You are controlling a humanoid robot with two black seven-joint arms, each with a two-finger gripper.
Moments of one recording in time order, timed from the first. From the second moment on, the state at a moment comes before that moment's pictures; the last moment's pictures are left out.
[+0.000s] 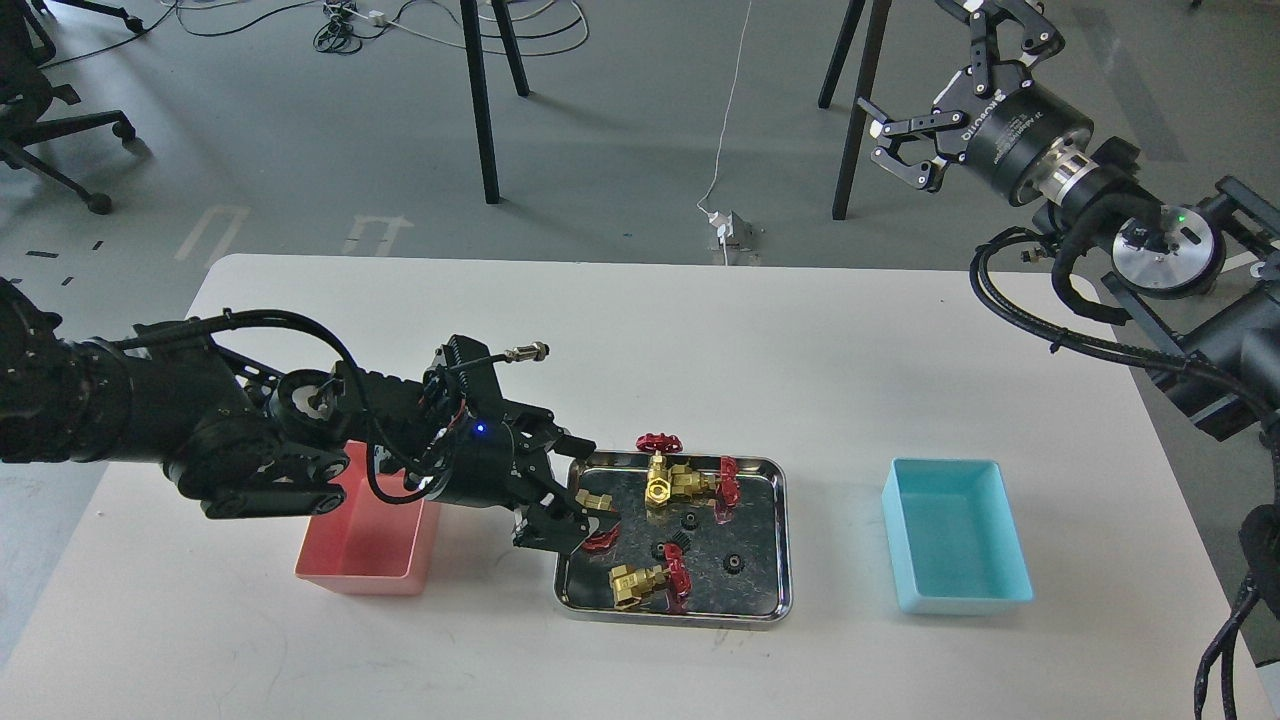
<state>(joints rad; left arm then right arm) -1.33 0.25 0.86 -1.10 1.31 0.37 -0.49 0.94 -0.41 0.74 0.78 0.19 0.41 -0.08</state>
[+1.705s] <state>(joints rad) -1.21 0.19 0.86 -0.96 1.35 0.43 -0.49 0.88 -0.42 0.75 0.79 0.19 0.42 -0.08</state>
